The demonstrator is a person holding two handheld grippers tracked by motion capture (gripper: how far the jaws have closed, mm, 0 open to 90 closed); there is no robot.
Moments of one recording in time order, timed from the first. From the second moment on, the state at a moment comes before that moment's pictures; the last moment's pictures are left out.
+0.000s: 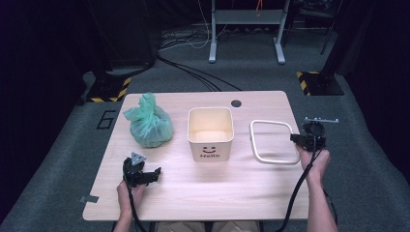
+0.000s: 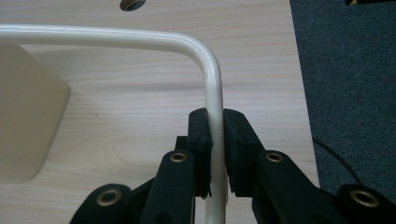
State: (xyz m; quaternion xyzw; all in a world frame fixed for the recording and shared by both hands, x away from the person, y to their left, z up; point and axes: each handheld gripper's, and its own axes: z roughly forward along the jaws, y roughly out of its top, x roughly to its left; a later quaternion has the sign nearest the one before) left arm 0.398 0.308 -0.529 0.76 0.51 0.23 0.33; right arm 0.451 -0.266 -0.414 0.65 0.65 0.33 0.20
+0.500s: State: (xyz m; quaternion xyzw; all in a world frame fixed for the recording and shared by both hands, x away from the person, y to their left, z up) left arm 0.398 0.307 -0.529 0.76 0.51 0.22 0.34; right arm 0.457 -0.256 -0.395 0.64 0.66 0.34 0.20
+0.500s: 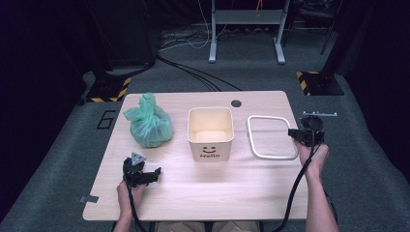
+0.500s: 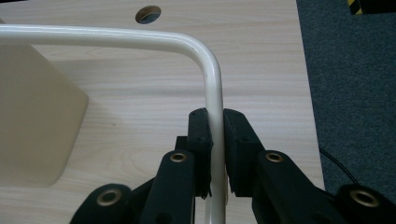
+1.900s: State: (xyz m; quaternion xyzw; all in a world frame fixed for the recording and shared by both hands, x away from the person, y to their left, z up) left arm 0.398 0.308 -0.529 0.76 0.51 0.23 0.34; right arm 0.470 -0.219 -0.356 0.61 0.68 0.36 0.20
